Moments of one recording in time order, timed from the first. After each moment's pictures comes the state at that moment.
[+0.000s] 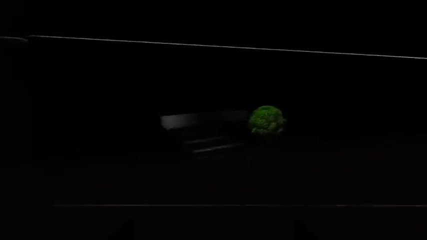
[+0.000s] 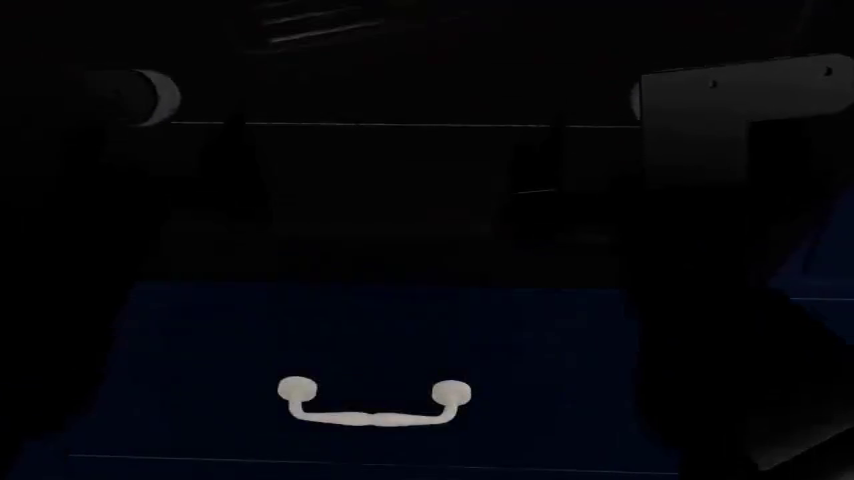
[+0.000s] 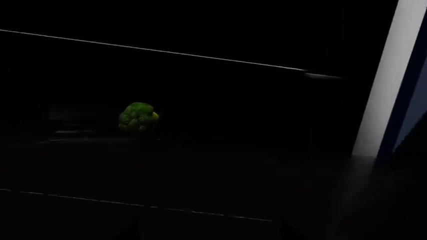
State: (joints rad) left arm -0.91 -0.28 0.36 0.16 -0.76 -0.79 -0.57; right arm 0.91 0.50 -0.34 -0.20 0.71 0.82 0.42
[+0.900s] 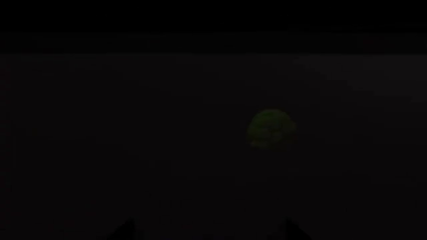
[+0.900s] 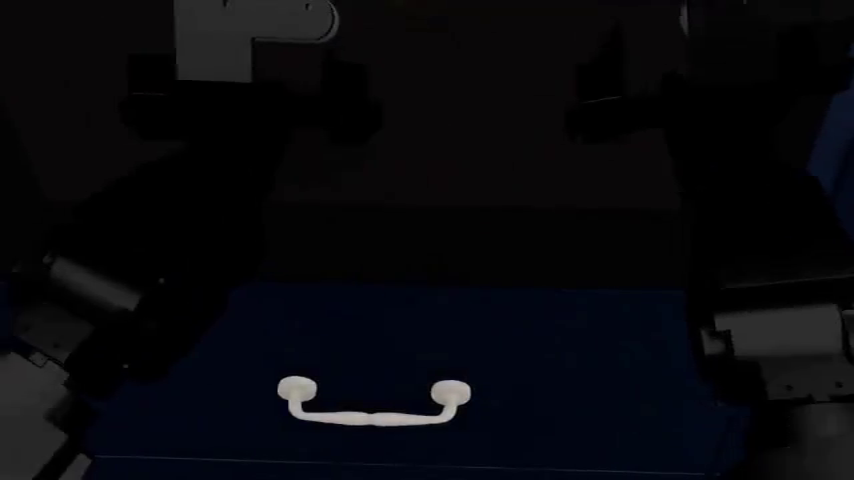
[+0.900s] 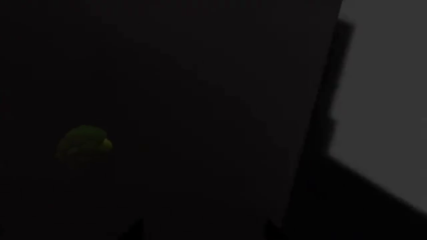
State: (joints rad) left arm -1.33 0.00 0.80 -0.90 -0.75 -0.21 -0.47; right arm 1.28 0.33 -0.56 0.98 0.44 0.00 -0.03
